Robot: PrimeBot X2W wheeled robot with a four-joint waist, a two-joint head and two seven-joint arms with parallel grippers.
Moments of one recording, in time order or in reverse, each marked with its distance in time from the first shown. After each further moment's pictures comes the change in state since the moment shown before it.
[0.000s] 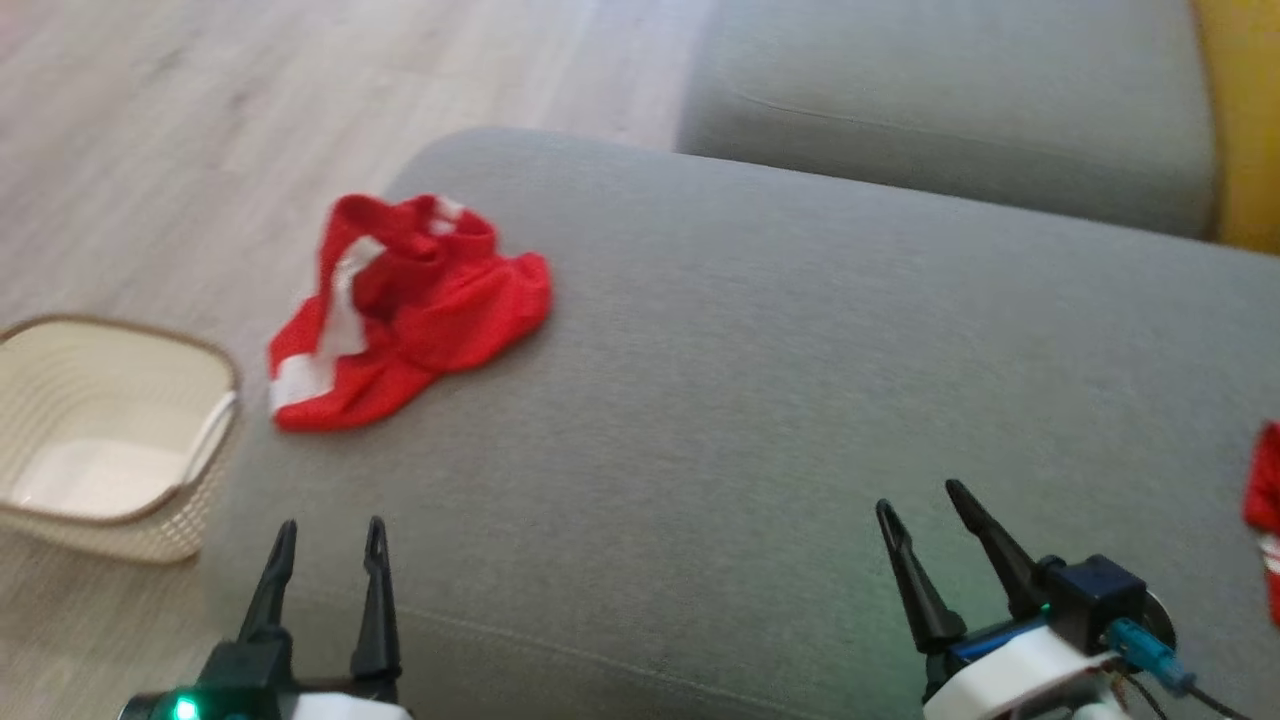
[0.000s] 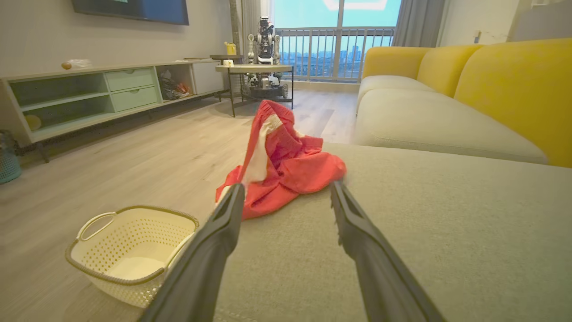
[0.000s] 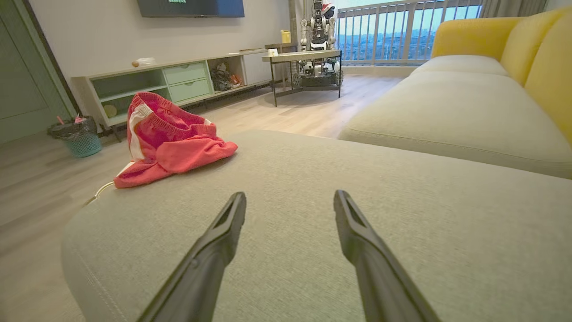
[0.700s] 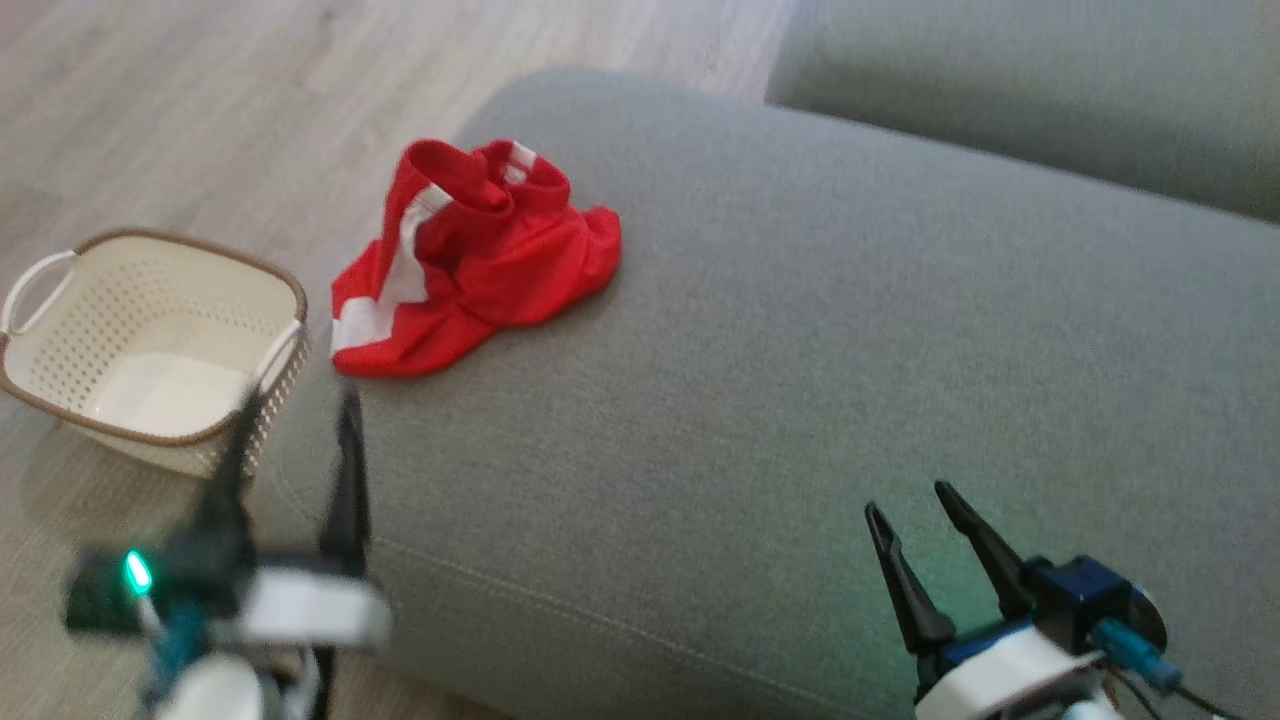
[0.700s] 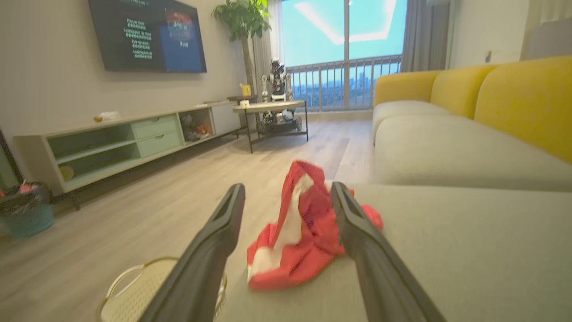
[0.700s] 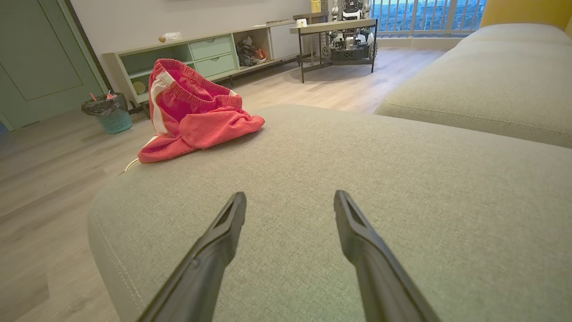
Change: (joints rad) left arm -0.151 0.045 0.019 -0.016 0.021 -0.044 0.000; right arm 0.005 0.004 0.018 0.001 -0.015 0.000 0.000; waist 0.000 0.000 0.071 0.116
